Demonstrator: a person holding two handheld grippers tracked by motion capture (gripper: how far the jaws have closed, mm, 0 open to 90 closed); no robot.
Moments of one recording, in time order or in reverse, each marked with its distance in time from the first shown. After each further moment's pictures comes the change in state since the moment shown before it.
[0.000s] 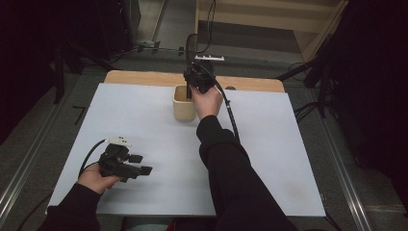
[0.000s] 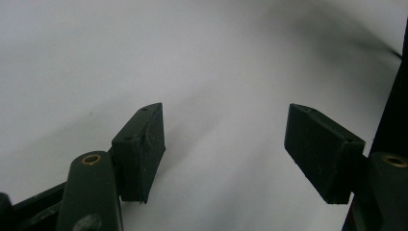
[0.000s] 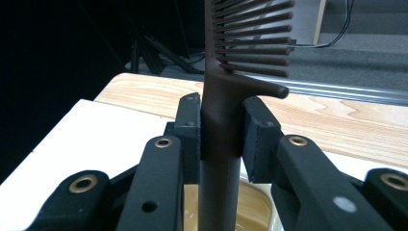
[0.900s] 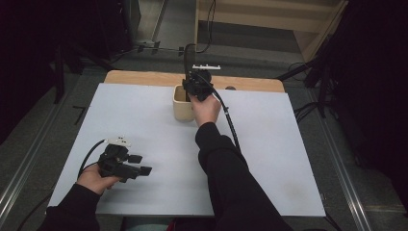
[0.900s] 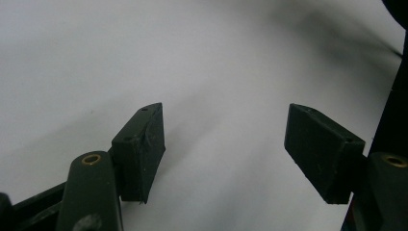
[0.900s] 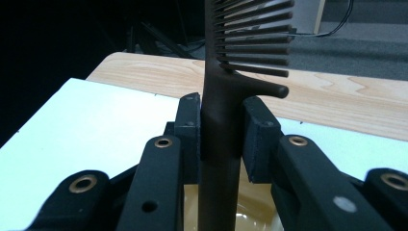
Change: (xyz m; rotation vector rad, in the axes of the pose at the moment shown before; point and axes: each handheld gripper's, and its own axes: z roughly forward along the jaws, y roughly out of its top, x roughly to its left) left arm 0.000 -0.001 -0.002 0.003 0.003 0.001; right arm 0.000 -0.026 0.011 0.033 -0.009 -0.009
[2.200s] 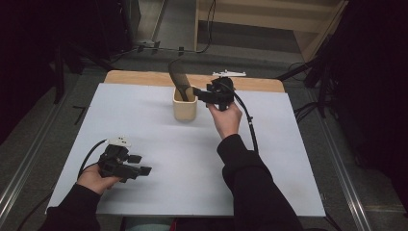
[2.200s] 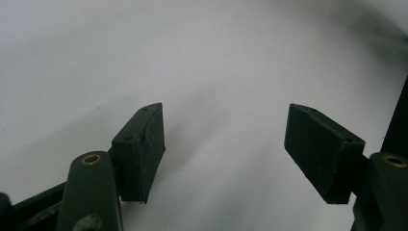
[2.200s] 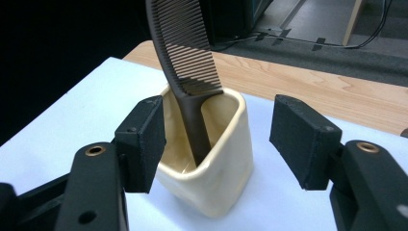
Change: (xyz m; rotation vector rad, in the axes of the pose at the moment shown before) left arm 0.001 -0.001 0.002 0.006 0.023 0.000; right arm -0.039 -0.015 -0.068 -0.008 0.144 -0.095
